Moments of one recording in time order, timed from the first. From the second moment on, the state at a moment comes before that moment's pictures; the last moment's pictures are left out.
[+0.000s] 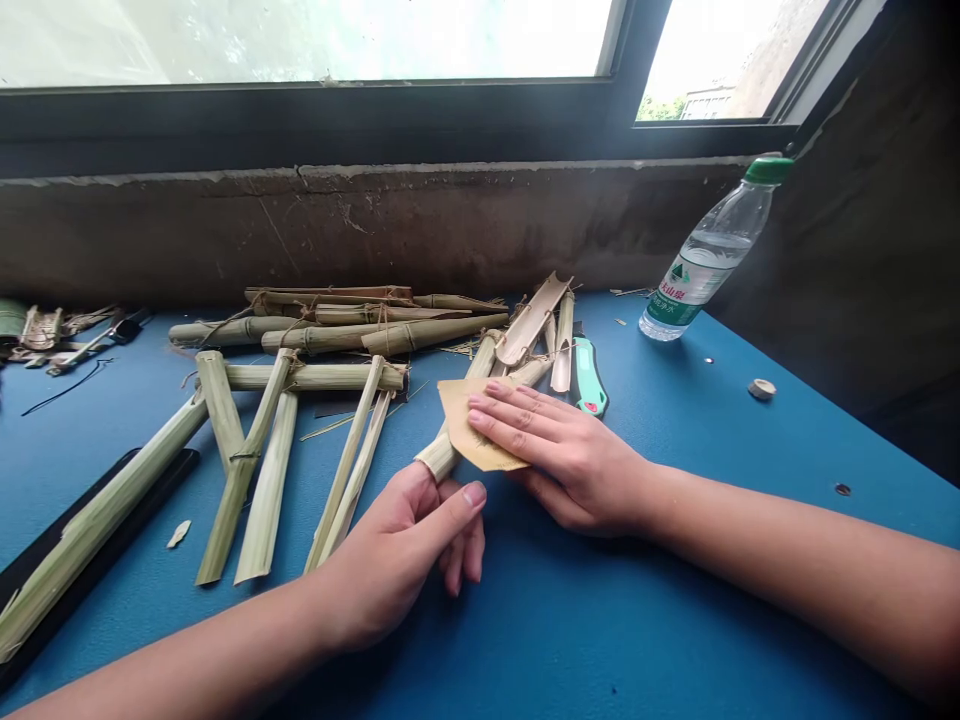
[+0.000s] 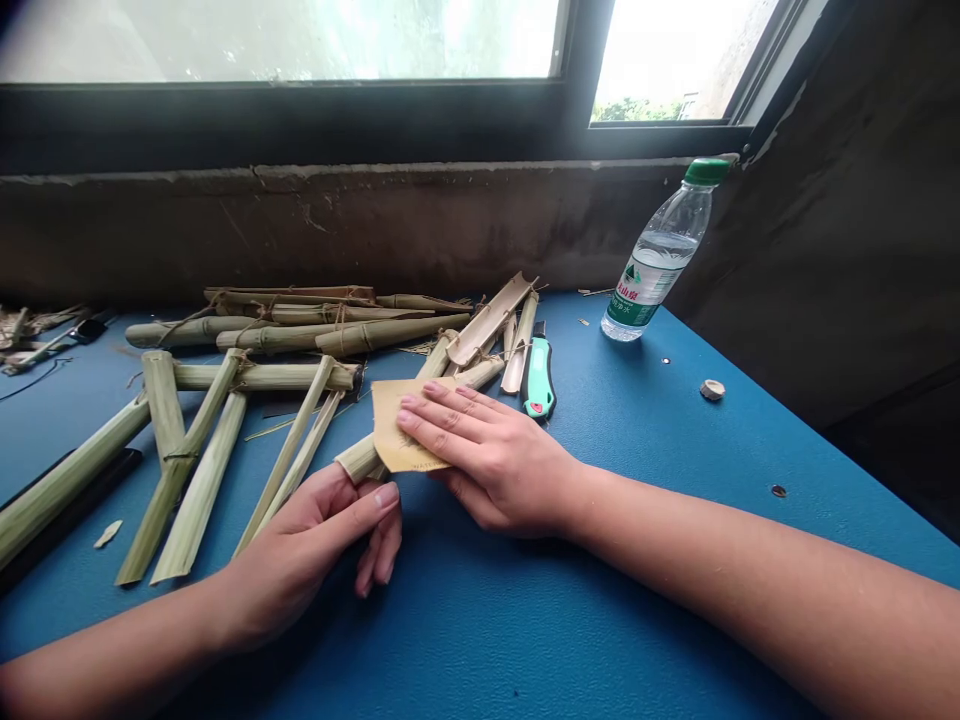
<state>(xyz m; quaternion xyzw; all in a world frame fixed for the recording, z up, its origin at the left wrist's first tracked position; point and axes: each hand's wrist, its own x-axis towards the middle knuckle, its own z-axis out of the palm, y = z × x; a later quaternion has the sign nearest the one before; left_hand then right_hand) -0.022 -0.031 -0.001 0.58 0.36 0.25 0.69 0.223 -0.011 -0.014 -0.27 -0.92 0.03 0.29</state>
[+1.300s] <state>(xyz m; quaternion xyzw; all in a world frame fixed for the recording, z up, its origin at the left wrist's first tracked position) -0.023 -0.031 0.002 0.58 0.37 0.23 0.69 0.224 -0.008 -0.017 -0.31 -0.90 0.06 0.30</state>
